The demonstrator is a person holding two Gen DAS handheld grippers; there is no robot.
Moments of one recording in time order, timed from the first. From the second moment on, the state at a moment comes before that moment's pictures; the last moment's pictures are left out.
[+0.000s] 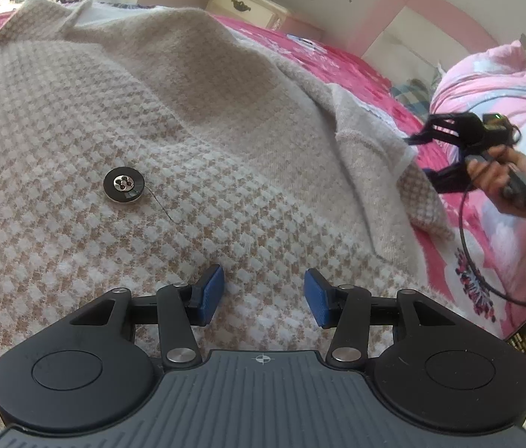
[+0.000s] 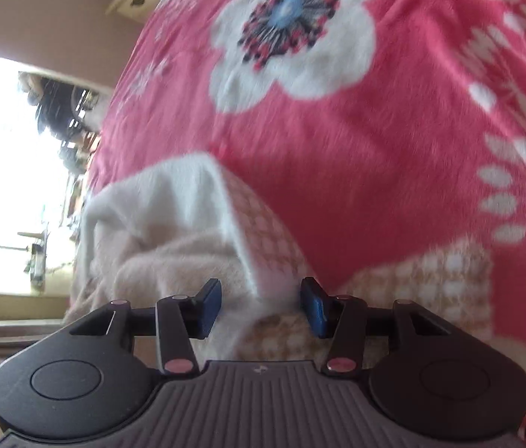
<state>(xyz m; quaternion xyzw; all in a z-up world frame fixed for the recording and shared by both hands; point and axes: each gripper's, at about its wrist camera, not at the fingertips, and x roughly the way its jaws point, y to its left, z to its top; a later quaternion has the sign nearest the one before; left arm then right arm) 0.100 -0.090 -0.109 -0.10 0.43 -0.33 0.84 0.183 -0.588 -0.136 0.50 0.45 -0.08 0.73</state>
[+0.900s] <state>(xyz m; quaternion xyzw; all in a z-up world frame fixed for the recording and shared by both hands) 0.097 -0.085 -0.107 -0.10 0.44 -0.32 0.83 0.203 -0.576 0.011 0.30 0.25 -0.18 0.90</state>
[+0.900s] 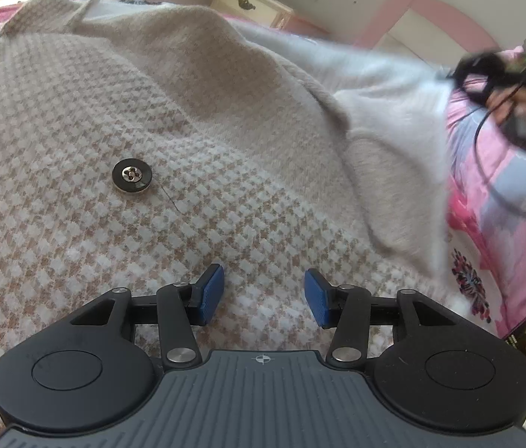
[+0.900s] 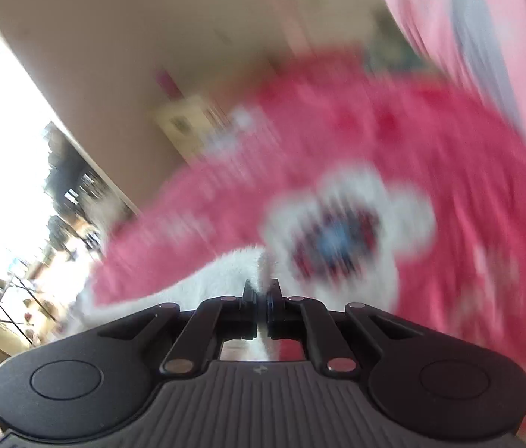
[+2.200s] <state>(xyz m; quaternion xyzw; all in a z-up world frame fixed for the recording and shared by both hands) 0.078 -0.055 -0.076 -0.10 0.42 -0.35 0.83 -0.010 -0.266 -0.048 -0.10 0.46 0.34 0.81</state>
